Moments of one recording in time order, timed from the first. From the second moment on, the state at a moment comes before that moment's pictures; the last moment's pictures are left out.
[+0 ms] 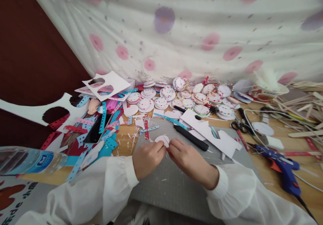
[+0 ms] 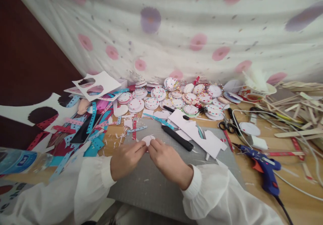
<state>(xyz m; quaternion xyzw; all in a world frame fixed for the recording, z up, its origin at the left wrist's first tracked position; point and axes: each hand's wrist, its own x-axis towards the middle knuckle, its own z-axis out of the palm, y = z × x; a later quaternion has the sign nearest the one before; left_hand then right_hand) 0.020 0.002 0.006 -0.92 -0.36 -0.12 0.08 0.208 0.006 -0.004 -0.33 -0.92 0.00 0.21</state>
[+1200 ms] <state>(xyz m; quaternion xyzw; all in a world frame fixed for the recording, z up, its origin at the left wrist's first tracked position) 0.007 -0.002 0.050 -0.96 -0.19 -0.17 0.13 0.233 0.029 0.019 -0.33 -0.53 0.77 0.13</state>
